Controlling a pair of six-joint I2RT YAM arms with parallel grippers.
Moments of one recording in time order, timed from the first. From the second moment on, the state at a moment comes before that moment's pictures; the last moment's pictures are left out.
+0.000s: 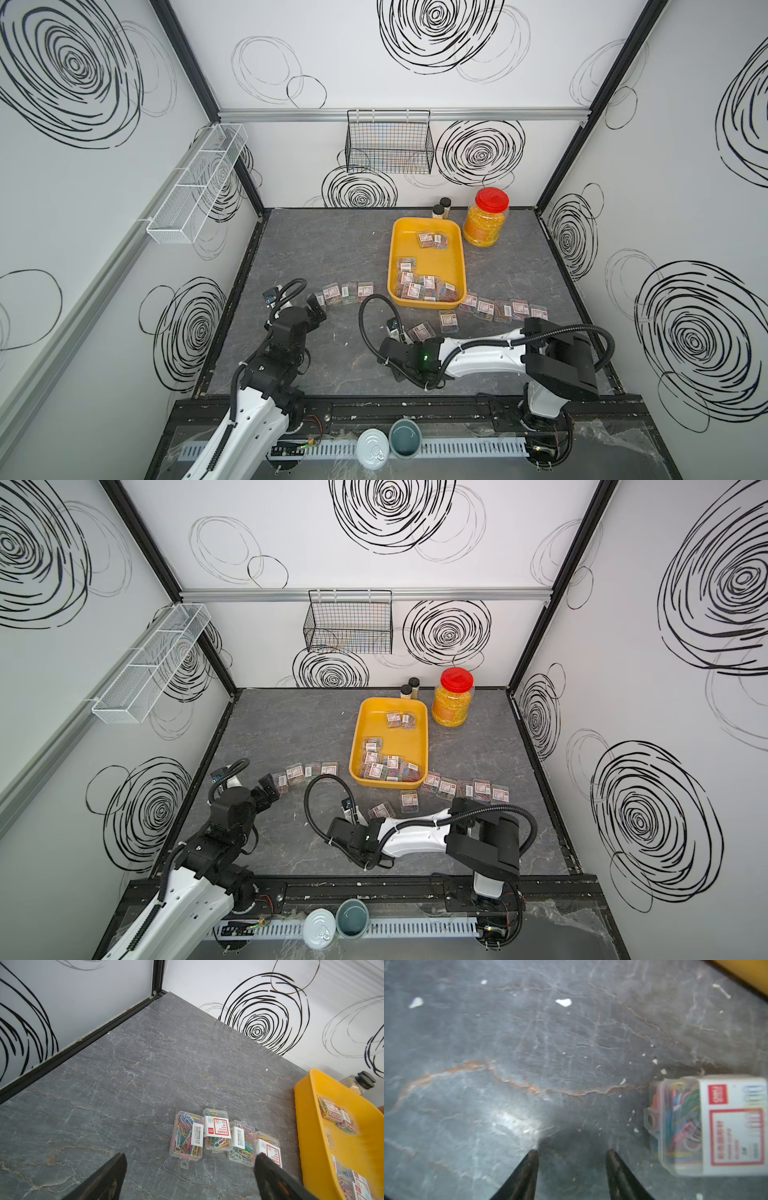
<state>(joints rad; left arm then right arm) -0.28 0.50 0.35 -0.38 -0.46 -0.63 1.32 1.73 0.91 -0.35 0.33 0.76</state>
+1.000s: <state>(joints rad) -0.28 0.50 0.35 -0.38 -0.46 -0.63 1.26 1.58 0.71 -0.28 0.42 0.92</state>
